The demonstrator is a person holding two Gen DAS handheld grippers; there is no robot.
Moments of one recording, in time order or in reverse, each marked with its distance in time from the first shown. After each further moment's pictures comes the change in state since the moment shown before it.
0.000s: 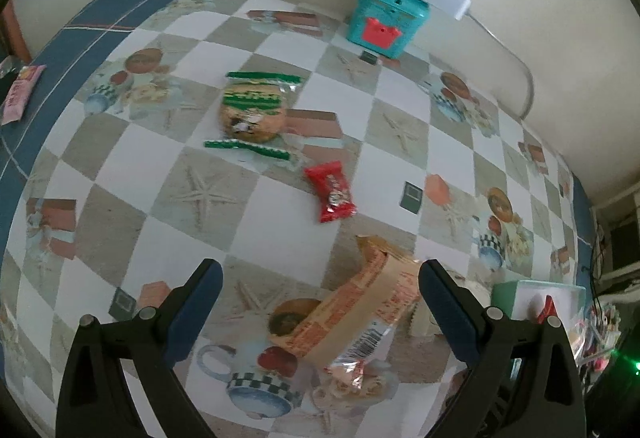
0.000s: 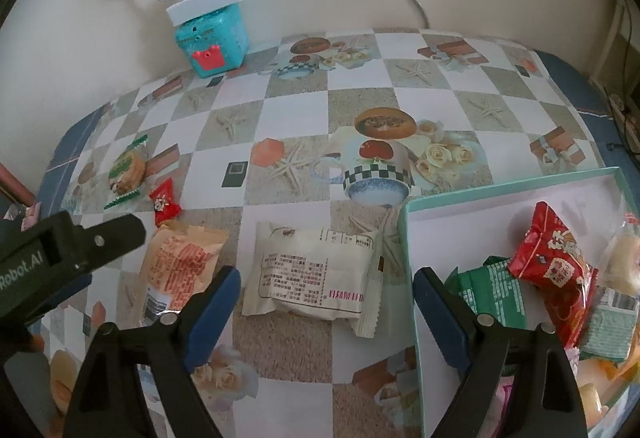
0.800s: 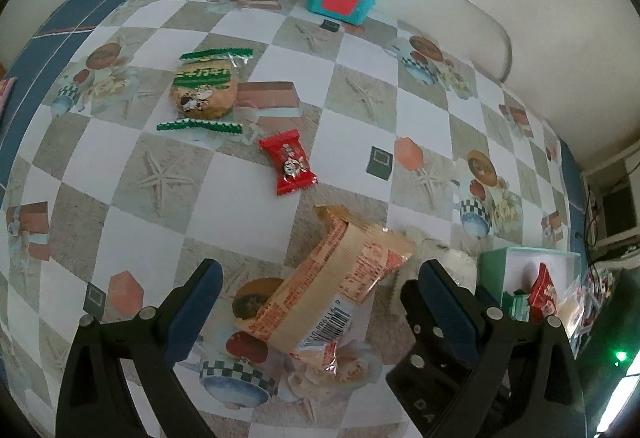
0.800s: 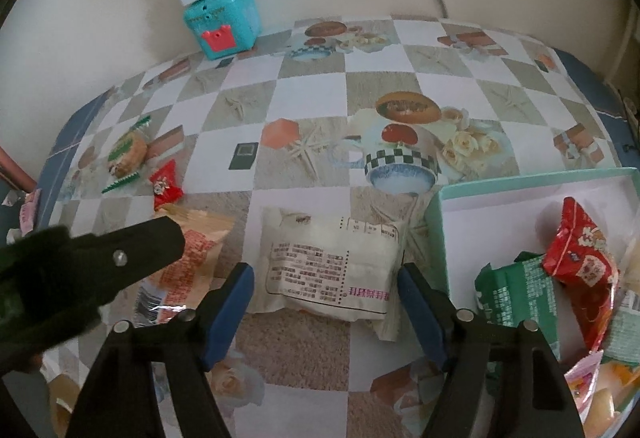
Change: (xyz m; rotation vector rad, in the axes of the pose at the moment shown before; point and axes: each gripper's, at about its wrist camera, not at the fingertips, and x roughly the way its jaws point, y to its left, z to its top) left arm 0.014 -0.022 -0.009 0.083 0.080 -0.039; right arm 0.021 0.013 -0.007 -0.038 0.023 0.009
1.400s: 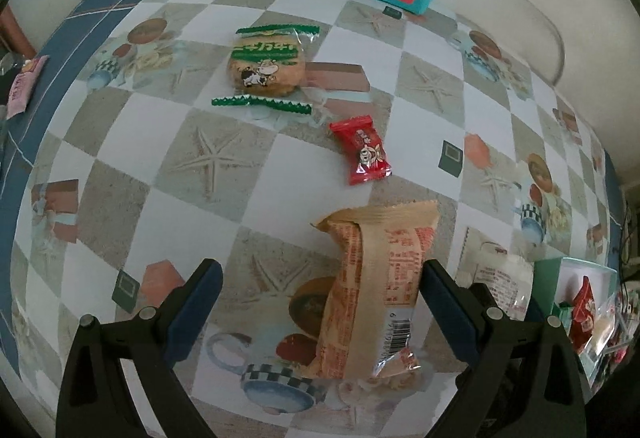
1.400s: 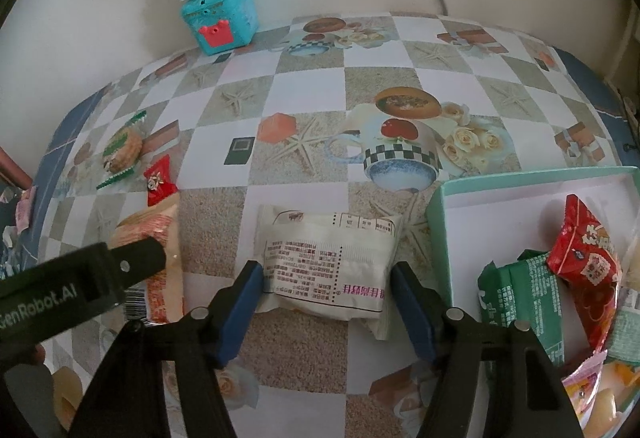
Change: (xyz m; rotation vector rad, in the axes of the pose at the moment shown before) left arm 0.014 0.026 -0.005 -0.065 0.032 0.137; right arm 0.005 0.001 -0.001 -0.012 0.001 -0.010
